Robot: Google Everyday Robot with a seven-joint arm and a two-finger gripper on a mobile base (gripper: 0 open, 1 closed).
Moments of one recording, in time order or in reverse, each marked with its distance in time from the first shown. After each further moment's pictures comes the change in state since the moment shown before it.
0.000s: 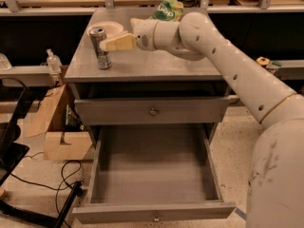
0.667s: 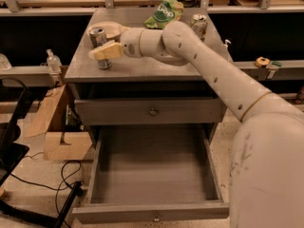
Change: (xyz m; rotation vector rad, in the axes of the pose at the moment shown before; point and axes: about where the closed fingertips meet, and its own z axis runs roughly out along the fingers) arm 0.027 0.010 0.046 -0.034 0.014 -0.031
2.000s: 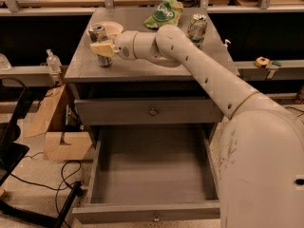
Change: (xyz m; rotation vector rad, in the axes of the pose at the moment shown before) arm 0.011 0.004 0.026 -0.031 -0.004 -0.004
